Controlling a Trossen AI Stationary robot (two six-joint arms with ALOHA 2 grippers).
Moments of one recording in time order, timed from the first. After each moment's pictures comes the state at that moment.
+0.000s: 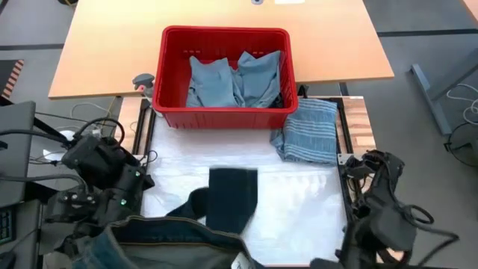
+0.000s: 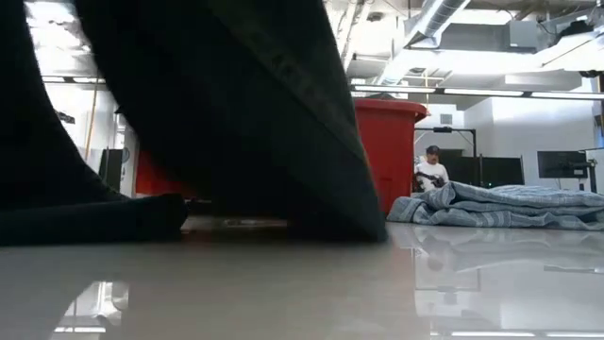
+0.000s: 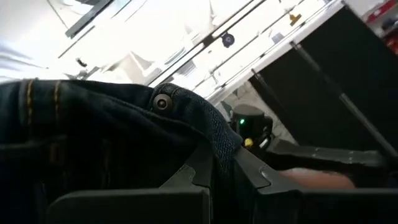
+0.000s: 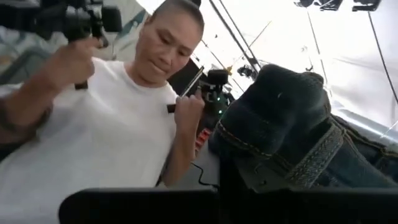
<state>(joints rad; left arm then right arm) -0.65 1.76 2.33 0.26 0.88 0.07 0.91 1.87 2.33 -0.13 -0.23 -0.66</state>
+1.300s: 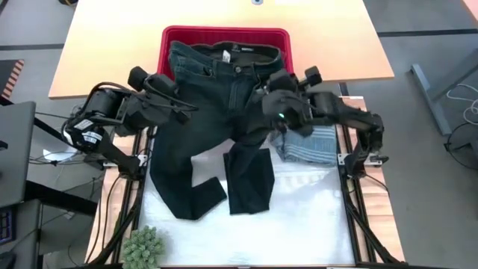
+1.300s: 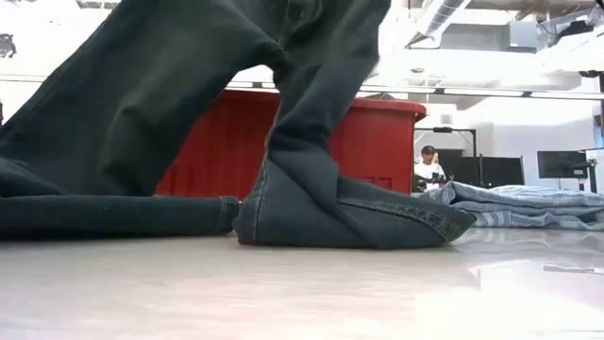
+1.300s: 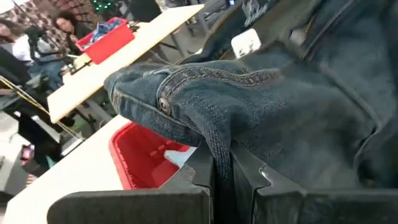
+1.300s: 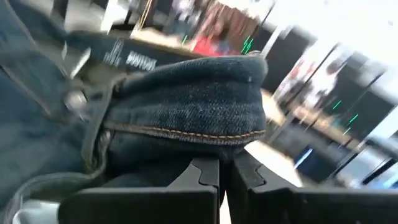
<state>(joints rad) -0.11 1.52 2.26 -1.49 -1.12 -0.32 0.03 1.79 2.33 -1.16 1.41 0.19</state>
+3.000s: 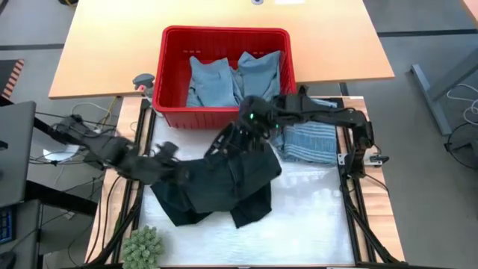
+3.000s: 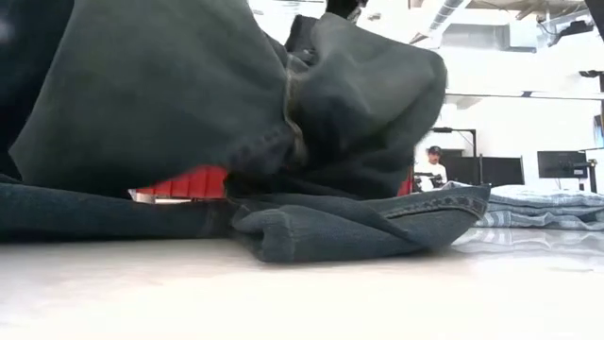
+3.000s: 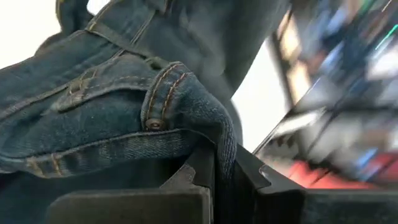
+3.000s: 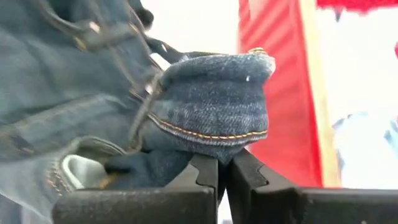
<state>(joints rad) -0.48 1.11 1.26 -0.87 -0.41 -1.57 -0.09 1.84 2.09 -1.17 0.15 -0.13</state>
